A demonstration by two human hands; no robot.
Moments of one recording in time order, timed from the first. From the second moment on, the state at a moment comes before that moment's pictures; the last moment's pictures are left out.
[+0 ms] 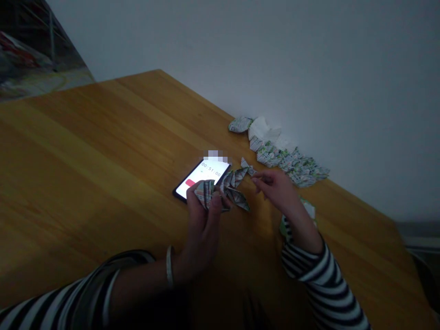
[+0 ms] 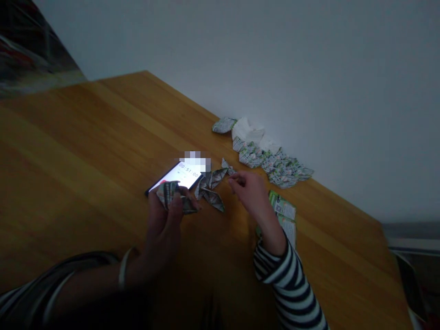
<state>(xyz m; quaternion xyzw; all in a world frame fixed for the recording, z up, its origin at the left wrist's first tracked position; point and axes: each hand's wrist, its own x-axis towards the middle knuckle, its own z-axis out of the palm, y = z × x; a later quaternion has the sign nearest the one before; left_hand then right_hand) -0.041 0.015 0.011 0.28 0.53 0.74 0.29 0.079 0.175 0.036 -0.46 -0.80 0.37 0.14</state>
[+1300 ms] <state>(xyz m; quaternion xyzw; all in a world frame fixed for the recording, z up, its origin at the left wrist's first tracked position) -0.041 0.004 0.004 0.40 0.46 0.72 0.32 0.086 0.107 0.077 -0.38 -0.69 0.59 0.18</state>
